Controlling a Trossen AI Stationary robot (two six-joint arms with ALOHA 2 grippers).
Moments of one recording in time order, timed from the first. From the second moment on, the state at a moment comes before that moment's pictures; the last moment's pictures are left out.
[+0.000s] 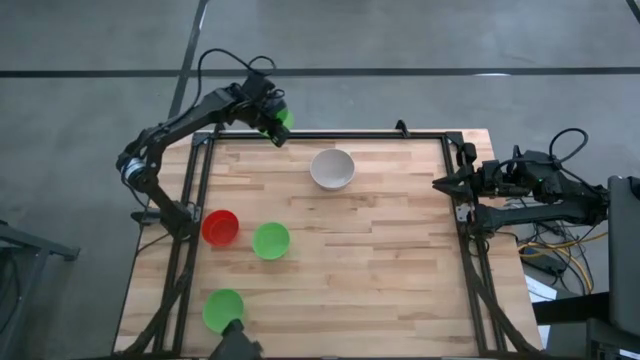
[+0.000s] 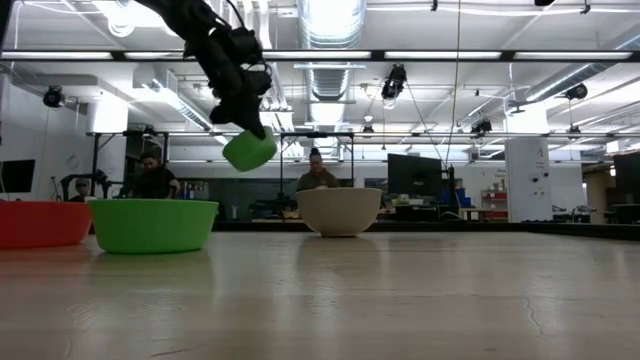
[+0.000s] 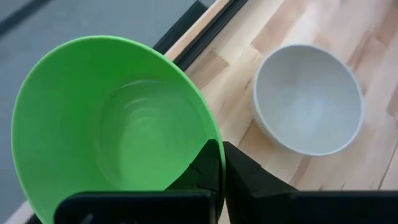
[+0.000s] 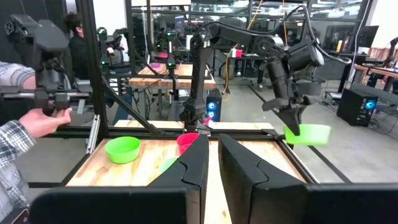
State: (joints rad) left arm 0.78 1.58 1.46 -0.77 0.19 0.05; right arm 0.00 0.40 0.78 -0.39 0.00 0.00
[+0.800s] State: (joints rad) left arm 0.63 1.58 1.58 -0.80 0.13 0.16; right arm 0.00 0.40 0.78 -0.39 0.00 0.00
